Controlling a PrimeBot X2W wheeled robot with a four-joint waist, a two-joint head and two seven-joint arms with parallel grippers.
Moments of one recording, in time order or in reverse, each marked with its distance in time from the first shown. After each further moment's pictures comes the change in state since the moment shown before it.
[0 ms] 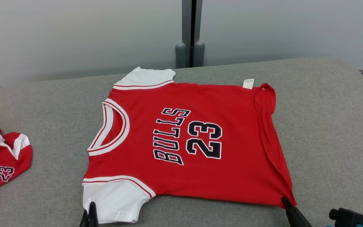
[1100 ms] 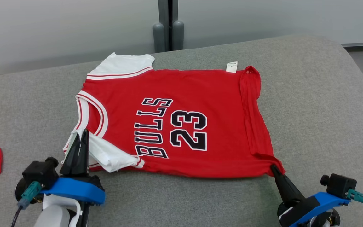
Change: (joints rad) left arm -0.436 0.152 -0.059 0.241 0.049 -0.082 0.005; right arm -0.125 0.053 -0.043 -0.072 0.004 0.000 0.134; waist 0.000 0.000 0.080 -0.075
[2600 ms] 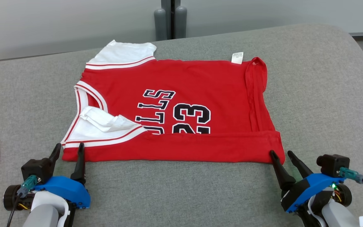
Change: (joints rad) left arm -0.150 0.048 -0.003 0.369 0.049 -0.002 -0.005; right arm -0.210 -0.065 0.054 0.284 -0.191 0.000 -0.096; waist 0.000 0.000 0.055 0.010
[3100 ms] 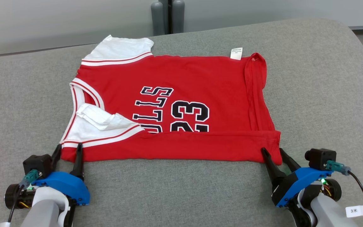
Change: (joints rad) left arm -0.089 -0.007 -0.018 0.188 -0.012 0.000 -0.006; right arm -0.098 0.039 0.054 0.144 -0.008 0.000 -0.006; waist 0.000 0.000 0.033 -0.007
